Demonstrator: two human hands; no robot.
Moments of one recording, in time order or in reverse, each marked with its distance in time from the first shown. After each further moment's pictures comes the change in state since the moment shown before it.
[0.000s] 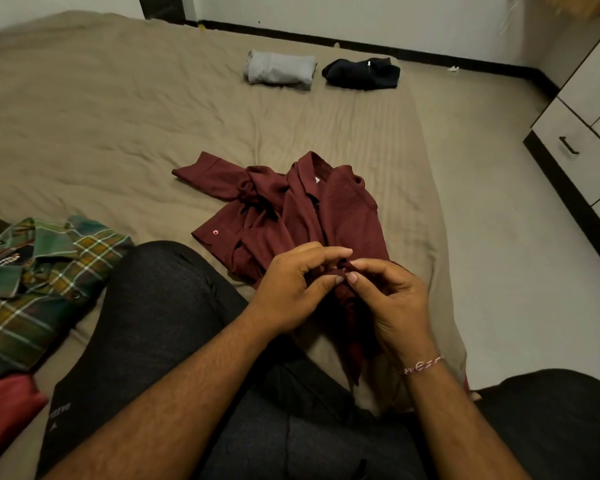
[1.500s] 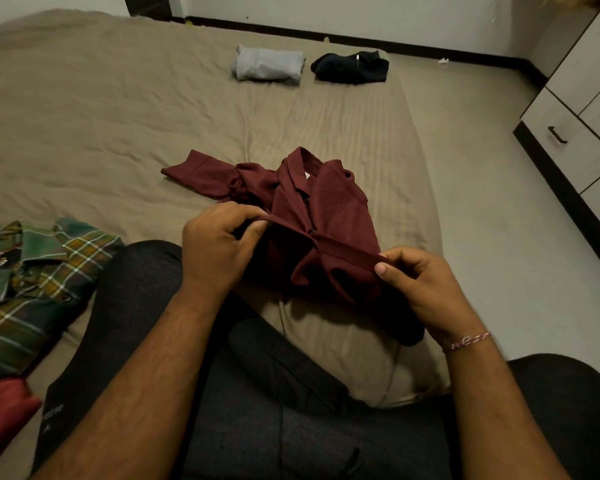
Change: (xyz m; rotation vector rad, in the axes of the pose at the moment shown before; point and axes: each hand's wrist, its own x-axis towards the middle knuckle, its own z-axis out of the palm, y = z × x) left_hand 0.011 -0.011 -0.068 0.512 0.366 0.036; right_hand 0.023 -0.014 -0.064 -0.247 -0.173 0.244
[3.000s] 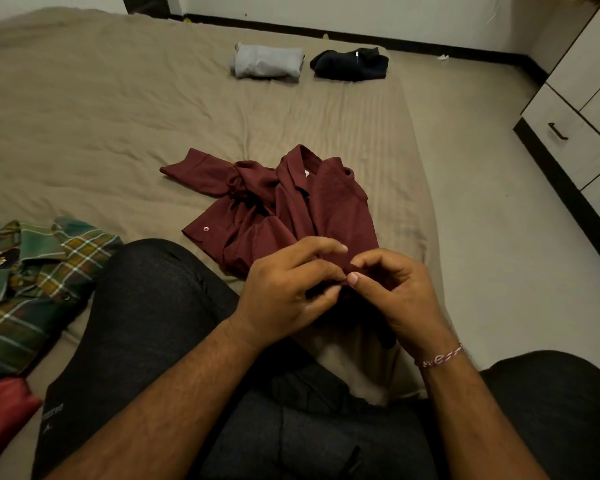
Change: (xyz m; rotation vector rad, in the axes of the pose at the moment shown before) left_hand -0.037 0.055 0.032 -0.309 -0.196 0.315; right_hand -0.022 -0.024 0.043 0.091 -0.004 -0.211
